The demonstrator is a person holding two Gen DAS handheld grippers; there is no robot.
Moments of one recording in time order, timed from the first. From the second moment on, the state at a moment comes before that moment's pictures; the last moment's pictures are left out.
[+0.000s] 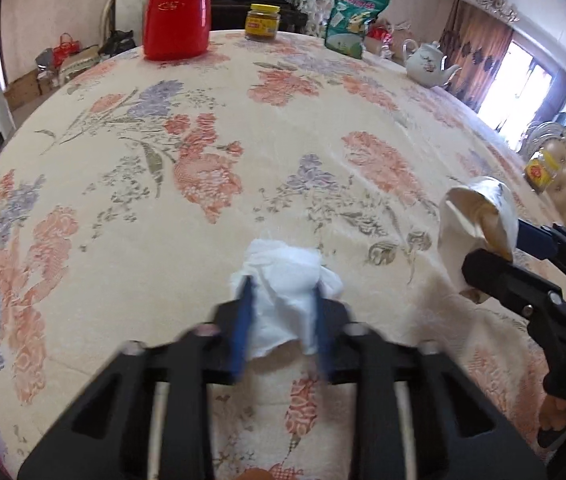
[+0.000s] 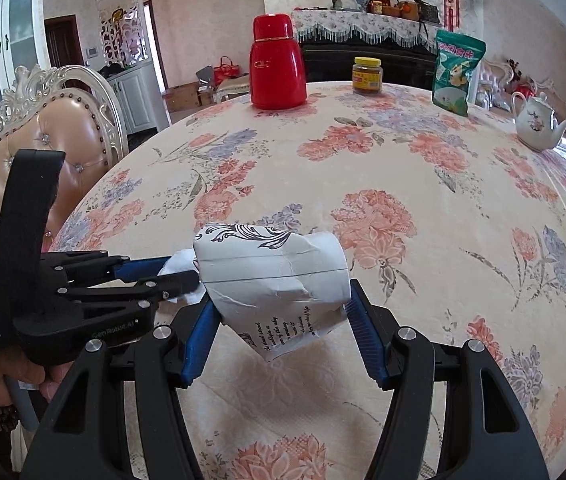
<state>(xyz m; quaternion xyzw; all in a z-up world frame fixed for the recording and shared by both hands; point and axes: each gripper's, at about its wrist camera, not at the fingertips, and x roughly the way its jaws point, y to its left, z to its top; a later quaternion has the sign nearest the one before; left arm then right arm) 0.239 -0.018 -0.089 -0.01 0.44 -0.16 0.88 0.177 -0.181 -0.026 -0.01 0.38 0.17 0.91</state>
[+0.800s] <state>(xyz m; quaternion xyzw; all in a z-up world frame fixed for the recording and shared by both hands) 0.121 0.073 -0.005 -0.06 0.35 -0.06 0.93 0.143 -0.136 0.005 -0.03 0.35 0.21 0.91</state>
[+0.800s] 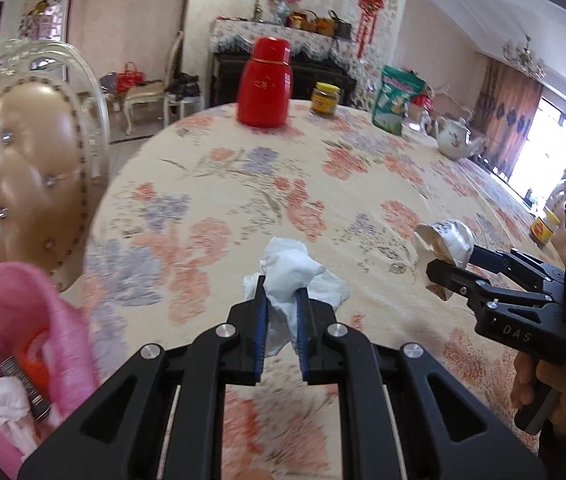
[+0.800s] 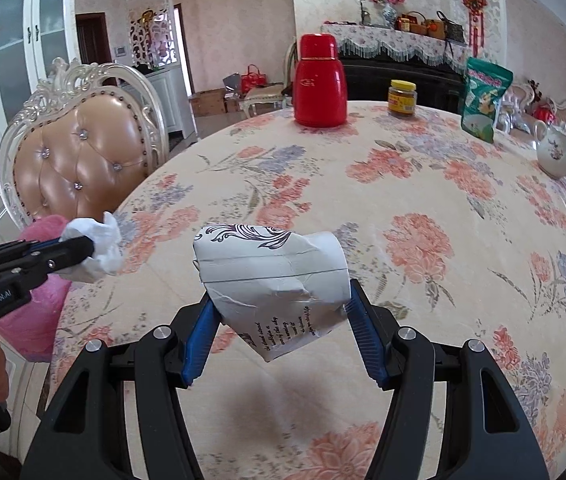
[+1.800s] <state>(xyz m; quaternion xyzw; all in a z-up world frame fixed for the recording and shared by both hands) 0.004 0.241 0.035 -0.10 0.29 0.10 0.95 0.104 -0.009 0.041 -0.07 0.32 0.31 0.89</state>
